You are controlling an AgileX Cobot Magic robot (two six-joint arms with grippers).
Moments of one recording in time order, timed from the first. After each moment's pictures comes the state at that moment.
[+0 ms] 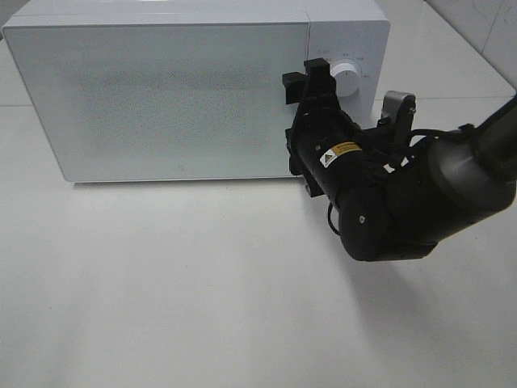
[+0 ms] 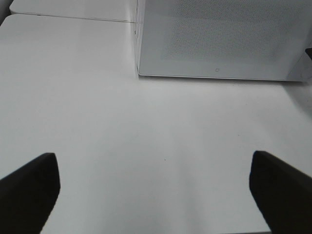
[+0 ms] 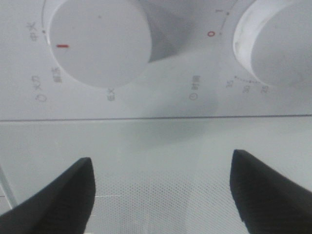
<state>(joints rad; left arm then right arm) -0.03 0.00 -0.51 -0.13 1.07 -0.01 0.71 2.00 -0.78 0.48 -1.17 1.27</state>
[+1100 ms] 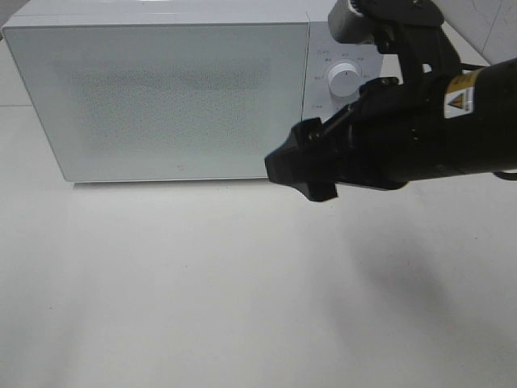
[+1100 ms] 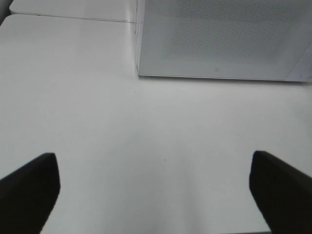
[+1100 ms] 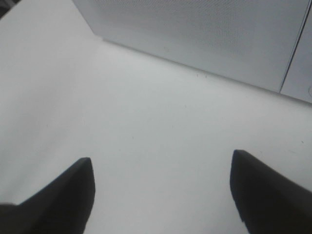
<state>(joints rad) -0.03 0.00 -0.51 -0.14 1.07 -0.01 0.71 1.26 -0.72 0.15 0.16 0.05</state>
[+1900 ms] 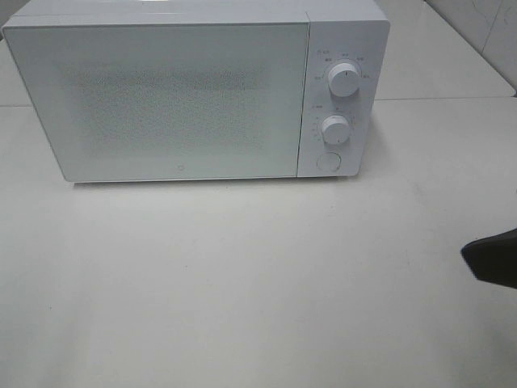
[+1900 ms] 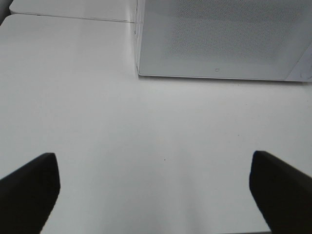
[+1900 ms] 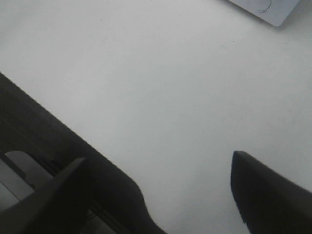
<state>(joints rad) -0.03 0.00 -0.51 -0.14 1.07 -0.01 0.71 0.76 -0.72 -0.07 0.87 0.05</state>
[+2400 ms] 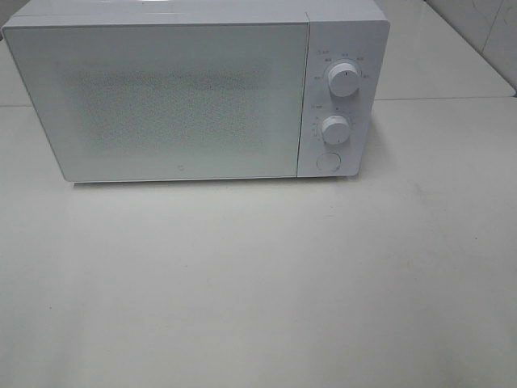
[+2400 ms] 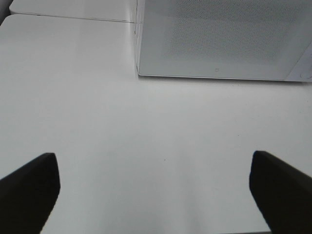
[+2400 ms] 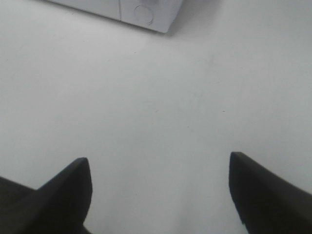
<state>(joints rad) -0.03 0.00 -0.51 -0.14 1.07 -0.01 0.47 0.38 -0.52 -0.21 0.87 0.14</state>
